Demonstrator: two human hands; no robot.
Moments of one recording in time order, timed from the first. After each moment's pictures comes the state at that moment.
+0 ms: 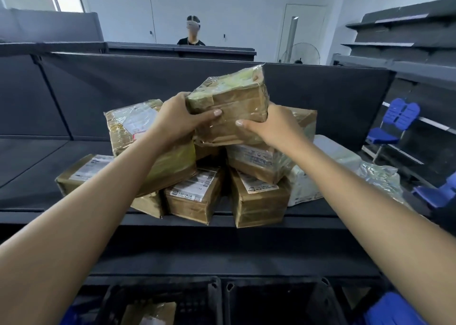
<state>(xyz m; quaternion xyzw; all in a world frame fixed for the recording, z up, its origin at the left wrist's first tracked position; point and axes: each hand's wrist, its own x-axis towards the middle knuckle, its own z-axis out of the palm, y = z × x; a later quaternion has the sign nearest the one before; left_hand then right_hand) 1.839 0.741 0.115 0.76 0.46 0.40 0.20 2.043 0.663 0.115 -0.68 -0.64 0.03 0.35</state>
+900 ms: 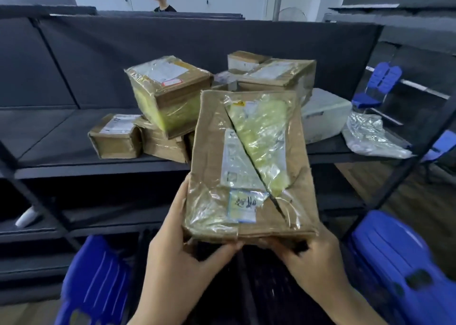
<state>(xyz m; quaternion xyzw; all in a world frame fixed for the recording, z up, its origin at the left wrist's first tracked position) 1.718 0.440 -0.022 0.71 0.33 0.53 0.33 1.910 0.392 -0.056 -0.55 -0.62 -0.01 0.56</state>
